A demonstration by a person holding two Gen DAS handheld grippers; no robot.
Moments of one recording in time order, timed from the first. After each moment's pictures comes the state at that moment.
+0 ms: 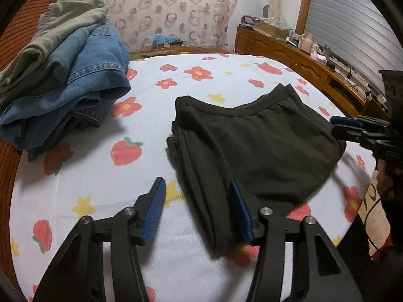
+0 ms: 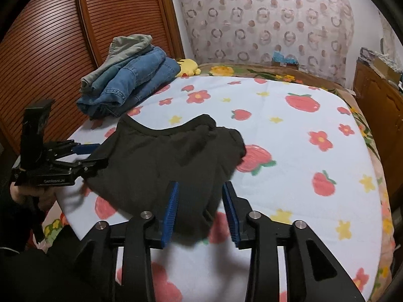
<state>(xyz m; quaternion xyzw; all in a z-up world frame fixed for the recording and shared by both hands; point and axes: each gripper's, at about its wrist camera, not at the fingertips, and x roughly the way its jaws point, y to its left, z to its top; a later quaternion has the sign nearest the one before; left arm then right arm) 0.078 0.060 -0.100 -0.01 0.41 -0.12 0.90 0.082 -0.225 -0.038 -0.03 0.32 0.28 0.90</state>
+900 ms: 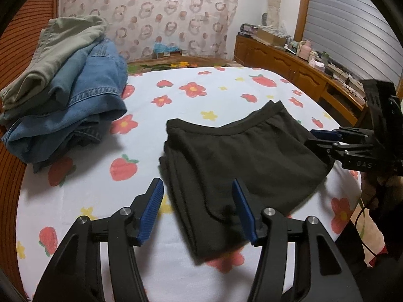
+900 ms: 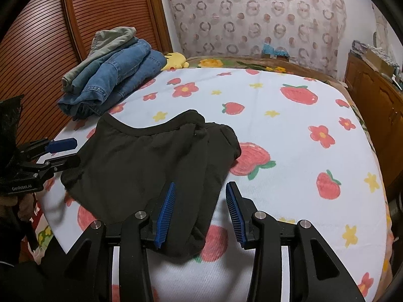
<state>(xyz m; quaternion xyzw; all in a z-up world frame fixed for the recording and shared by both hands) 0.077 0.046 -0.081 0.00 0.39 -0.12 0.91 0.105 -0.214 -0.048 -0.03 0.35 0.25 0.90</state>
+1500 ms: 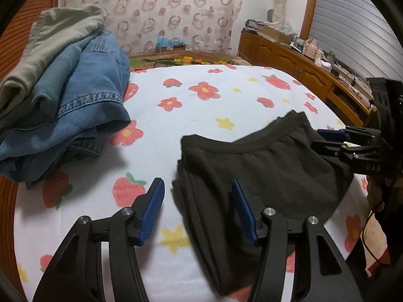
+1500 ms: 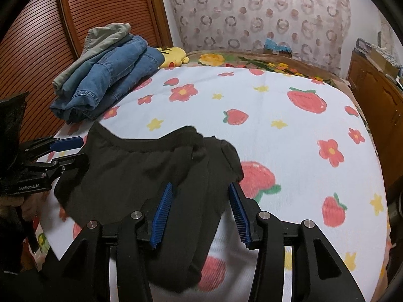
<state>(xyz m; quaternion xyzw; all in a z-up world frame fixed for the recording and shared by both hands) 0.120 0.059 -0.089 -0.02 0.41 -0.11 0.91 0.141 -0.198 -0.046 -0.04 0.37 0.25 0.90</state>
